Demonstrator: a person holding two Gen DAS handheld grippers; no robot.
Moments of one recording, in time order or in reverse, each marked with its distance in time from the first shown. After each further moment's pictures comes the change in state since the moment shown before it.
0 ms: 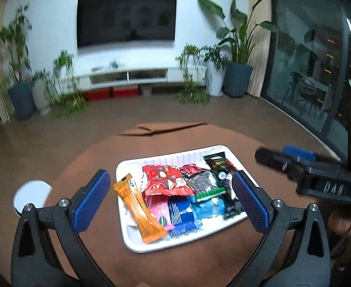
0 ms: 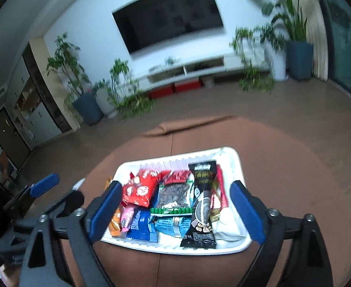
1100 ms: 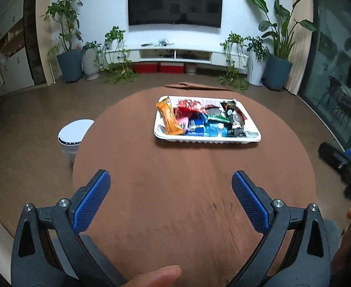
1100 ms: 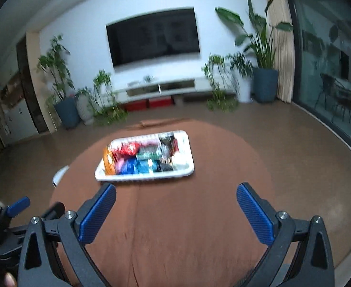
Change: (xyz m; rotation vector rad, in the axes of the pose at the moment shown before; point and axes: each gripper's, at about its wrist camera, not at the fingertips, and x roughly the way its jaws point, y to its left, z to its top) left arm -0.173 -0.053 -0.120 -0.184 0.149 0.245; right arm -0.163 0.018 -0.104 -0.055 0.003 -0.224
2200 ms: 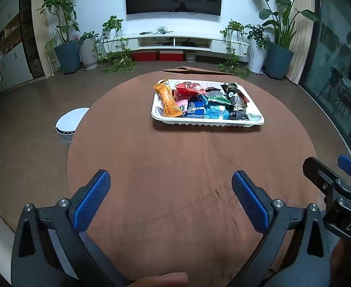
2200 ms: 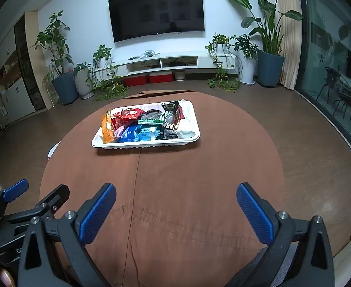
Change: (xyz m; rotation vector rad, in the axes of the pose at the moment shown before) left arm 0.035 -0.001 -0.002 0.016 0.073 -0.002; right arm 0.013 0.019 -0.027 -0.047 0.094 -0.008
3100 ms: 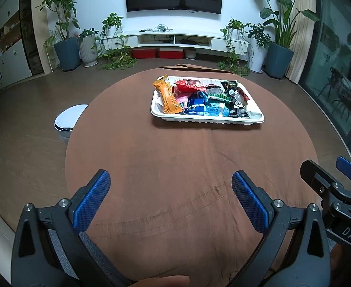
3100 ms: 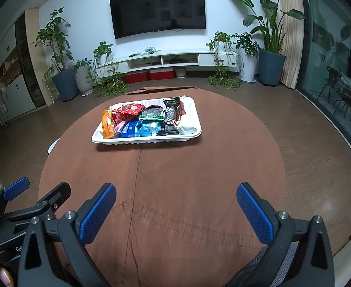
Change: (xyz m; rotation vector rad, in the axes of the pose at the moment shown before) left arm 0.005 0.003 -0.002 -0.008 0.010 -0.008; right arm 0.004 0.003 -0.006 -0.005 0.010 0.000
